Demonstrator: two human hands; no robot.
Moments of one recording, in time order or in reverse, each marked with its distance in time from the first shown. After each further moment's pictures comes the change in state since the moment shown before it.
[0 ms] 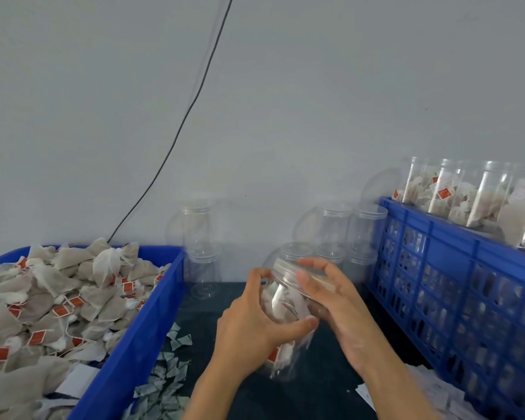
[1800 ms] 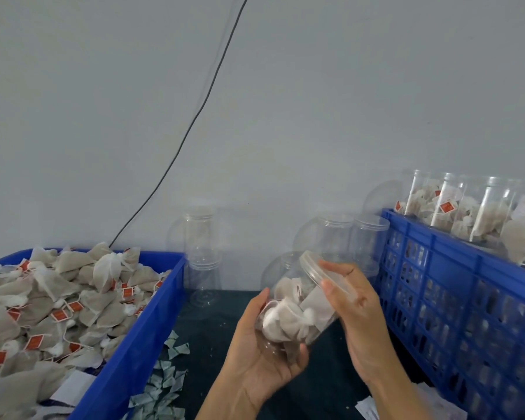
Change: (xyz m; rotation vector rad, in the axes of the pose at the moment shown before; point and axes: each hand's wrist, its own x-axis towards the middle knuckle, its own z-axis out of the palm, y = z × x) left_hand 0.006 -0.008 0.024 -1.570 -0.416 -0.676; right_hand 0.003 0.002 -0.012 -0.060 0.168 -0.286
